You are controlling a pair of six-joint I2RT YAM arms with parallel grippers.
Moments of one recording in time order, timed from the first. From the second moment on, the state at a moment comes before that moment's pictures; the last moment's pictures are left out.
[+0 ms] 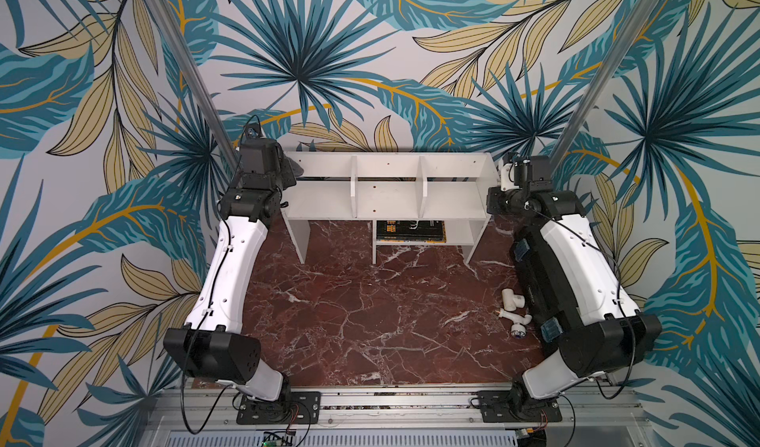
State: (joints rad) left arm -0.06 1.58 1.82 -0.61 -0.27 -0.27; right arm 0.10 1.59 1.77 -0.87 0.07 0.12
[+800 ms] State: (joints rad) left arm -0.27 1.79 2.12 -0.61 -0.12 -0.20; right arm 0.10 1.59 1.77 -0.87 0.07 0.13
